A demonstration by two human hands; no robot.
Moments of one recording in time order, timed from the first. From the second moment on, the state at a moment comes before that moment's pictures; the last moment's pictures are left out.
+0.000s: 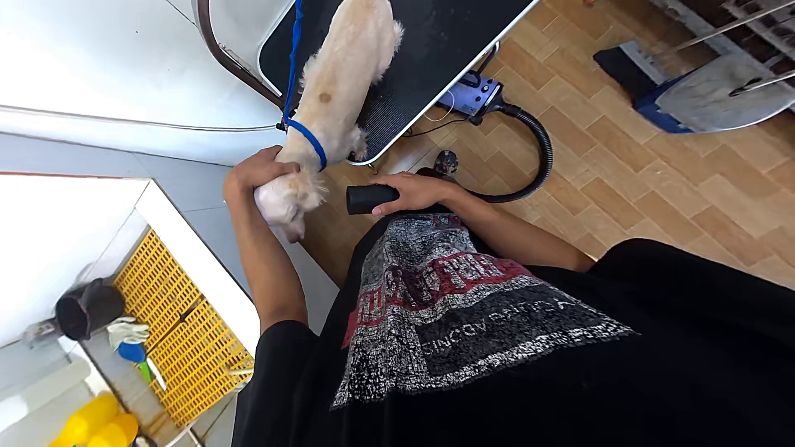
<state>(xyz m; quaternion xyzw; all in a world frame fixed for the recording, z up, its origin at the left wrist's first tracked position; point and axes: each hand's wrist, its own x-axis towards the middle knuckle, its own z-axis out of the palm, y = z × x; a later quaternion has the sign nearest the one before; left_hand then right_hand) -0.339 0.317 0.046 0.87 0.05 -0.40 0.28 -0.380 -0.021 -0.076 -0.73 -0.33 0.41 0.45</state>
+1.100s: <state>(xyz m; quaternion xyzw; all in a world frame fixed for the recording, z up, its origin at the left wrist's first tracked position) -0.362 0.236 0.056 0.85 -0.27 -0.11 0.44 -0.390 -0.067 -0.090 -0.70 -0.25 0.36 0.56</state>
